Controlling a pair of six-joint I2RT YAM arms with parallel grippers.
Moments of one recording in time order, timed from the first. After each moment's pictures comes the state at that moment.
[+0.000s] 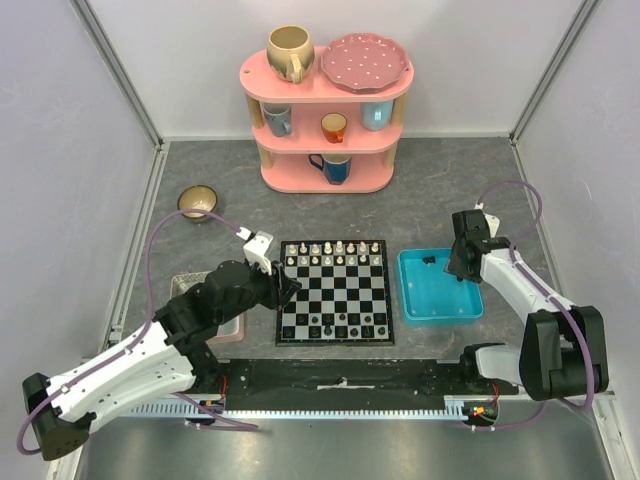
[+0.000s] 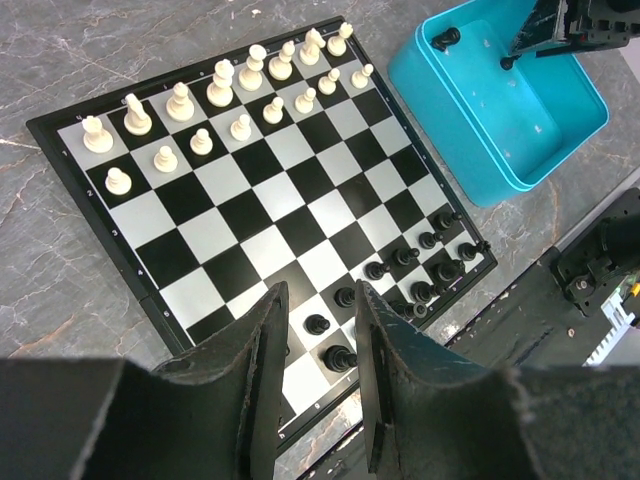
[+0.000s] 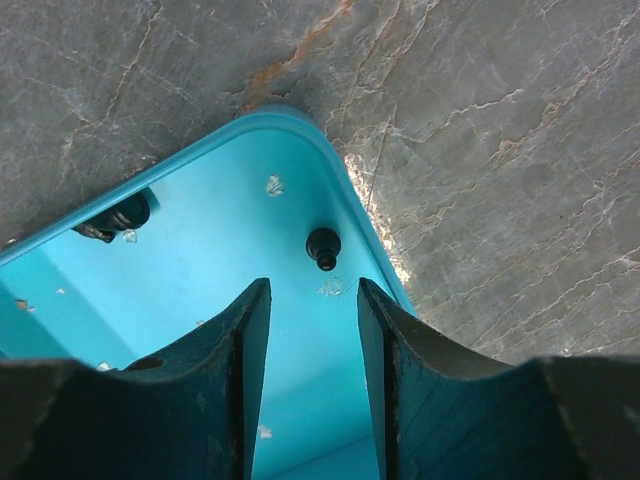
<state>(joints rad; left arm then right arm) -0.90 0.66 0.58 -0.34 -0.12 -0.44 0.11 1.26 0.71 -0.59 0.31 0.47</state>
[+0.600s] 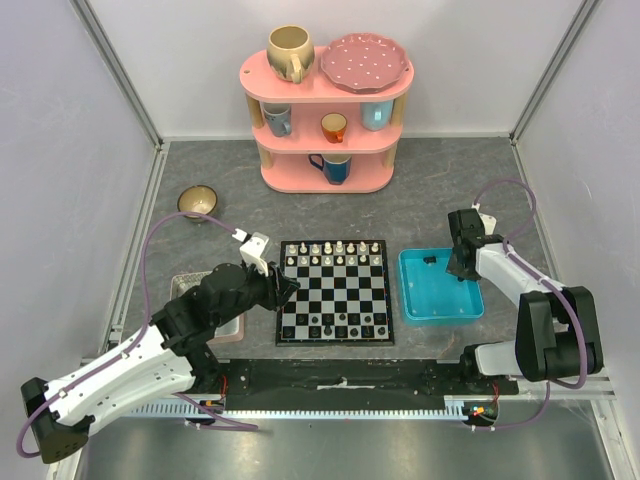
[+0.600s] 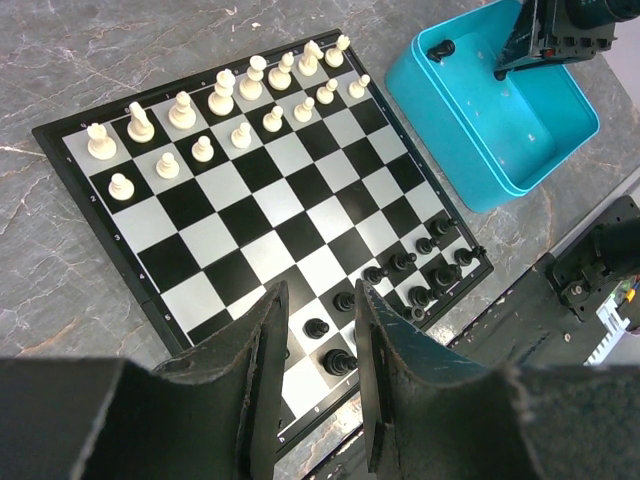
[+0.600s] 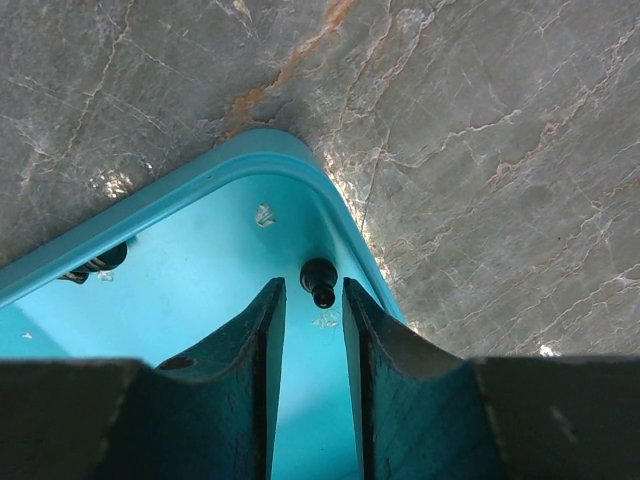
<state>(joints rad) -0.90 0.62 0.56 -0.33 -0.13 -0.44 0.11 1.36 0.71 -0.52 0.36 0.47</state>
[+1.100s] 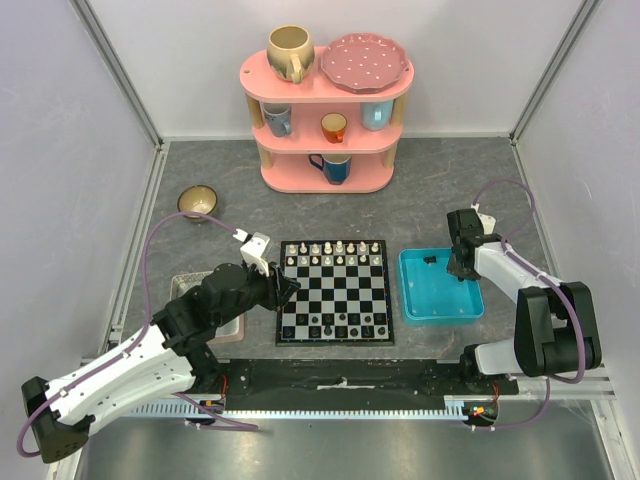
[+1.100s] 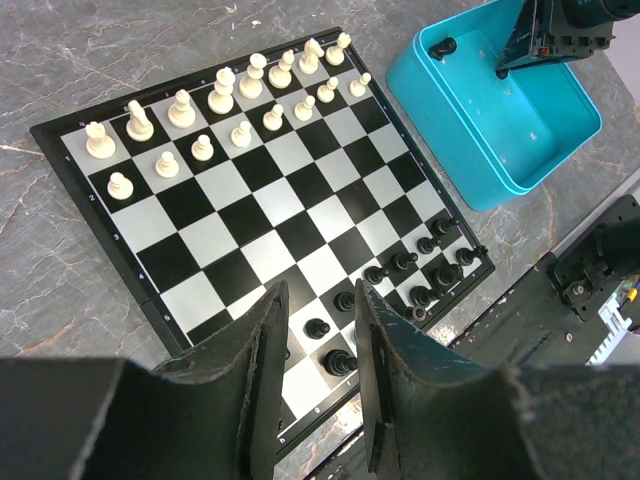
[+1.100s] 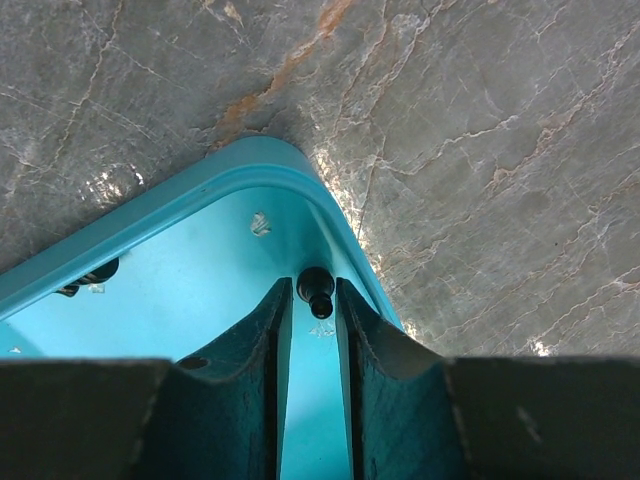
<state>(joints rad) -0.90 0.62 0.55 -0.32 -0.13 -0.44 0.11 1.38 0.71 -0.51 0.38 0.46</state>
